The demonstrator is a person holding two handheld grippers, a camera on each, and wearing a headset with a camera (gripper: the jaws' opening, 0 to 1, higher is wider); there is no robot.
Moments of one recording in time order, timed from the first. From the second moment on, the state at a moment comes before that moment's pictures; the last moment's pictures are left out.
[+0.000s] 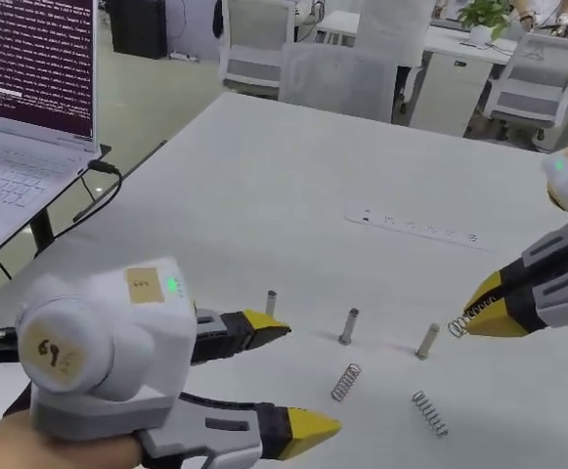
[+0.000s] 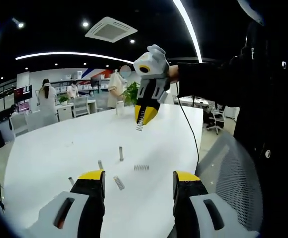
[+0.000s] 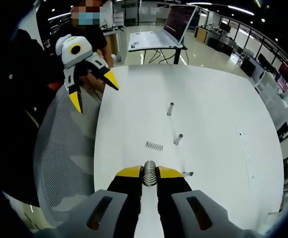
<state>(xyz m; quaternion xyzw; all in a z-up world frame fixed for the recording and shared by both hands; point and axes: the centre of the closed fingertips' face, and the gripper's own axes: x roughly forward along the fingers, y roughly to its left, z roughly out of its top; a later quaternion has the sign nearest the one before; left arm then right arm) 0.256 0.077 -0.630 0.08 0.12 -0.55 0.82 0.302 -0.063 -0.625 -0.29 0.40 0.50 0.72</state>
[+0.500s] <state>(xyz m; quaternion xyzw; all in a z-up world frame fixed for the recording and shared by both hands) 0.263 0.103 -0.636 0.05 0.12 -0.51 0.85 0.330 -0.072 -0.628 -0.30 0.41 0.48 0.72</state>
